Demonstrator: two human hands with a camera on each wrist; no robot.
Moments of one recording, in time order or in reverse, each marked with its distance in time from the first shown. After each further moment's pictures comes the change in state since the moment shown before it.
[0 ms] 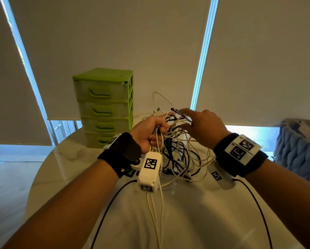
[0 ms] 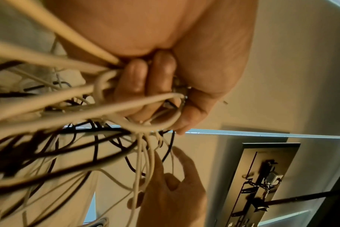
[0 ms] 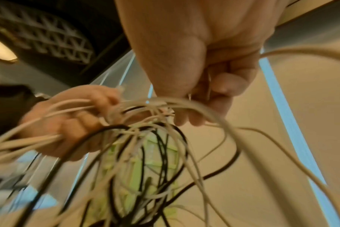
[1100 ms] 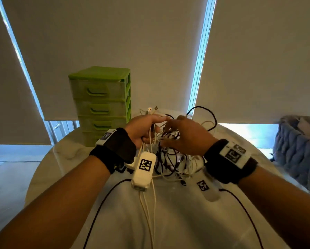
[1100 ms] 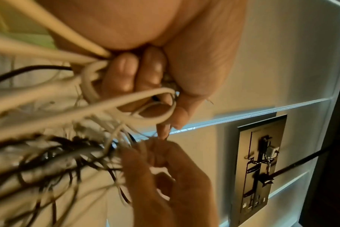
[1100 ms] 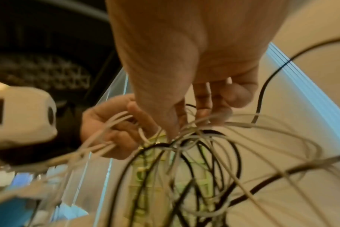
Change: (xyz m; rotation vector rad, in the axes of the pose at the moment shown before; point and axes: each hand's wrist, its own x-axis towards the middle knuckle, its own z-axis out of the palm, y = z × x) left_hand -0.003 0.003 -0.004 0.304 0.227 0.050; right_hand -0.017 -0.033 0.001 0.174 -0.207 -0.081
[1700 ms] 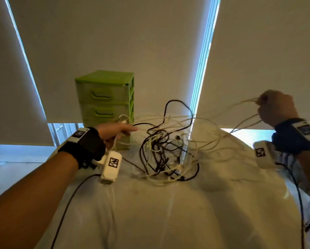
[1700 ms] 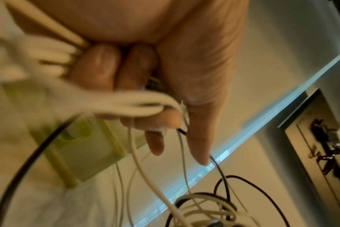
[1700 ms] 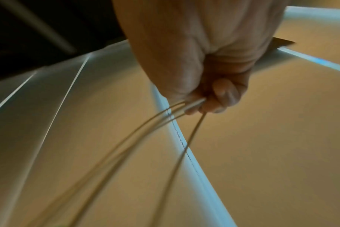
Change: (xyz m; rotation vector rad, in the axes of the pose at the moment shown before) left_hand -0.016 0.004 -0.079 0.519 0.264 -0.202; right_hand -0.017 0.152 -0.106 -0.093 0.454 0.619
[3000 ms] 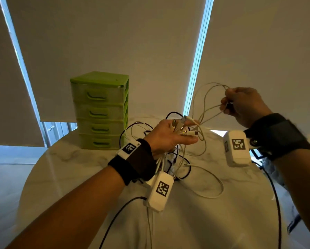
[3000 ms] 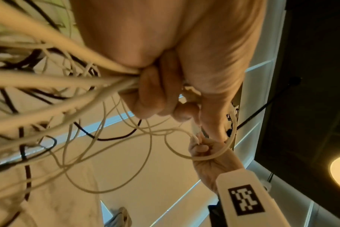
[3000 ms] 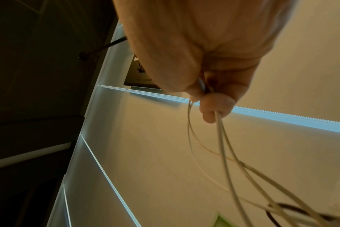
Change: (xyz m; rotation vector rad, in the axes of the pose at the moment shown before) left_hand -0.069 0.064 0.114 -0.373 -0.325 0.654; right_hand -0.046 -0.079 -0.023 0.972 -0.214 0.152
